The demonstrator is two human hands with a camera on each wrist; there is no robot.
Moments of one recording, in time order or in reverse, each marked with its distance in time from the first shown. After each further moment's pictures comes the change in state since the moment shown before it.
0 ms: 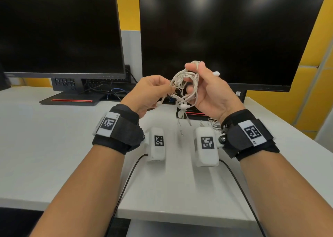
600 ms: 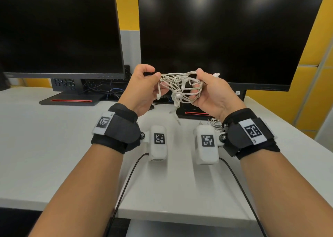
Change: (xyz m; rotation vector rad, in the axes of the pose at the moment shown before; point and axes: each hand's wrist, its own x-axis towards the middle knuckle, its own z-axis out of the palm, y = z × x) left_hand 0.003 0.001 -0.001 -0.439 0.159 0.030; right_hand 0.008 0.002 -0.006 0.071 0.211 0.111
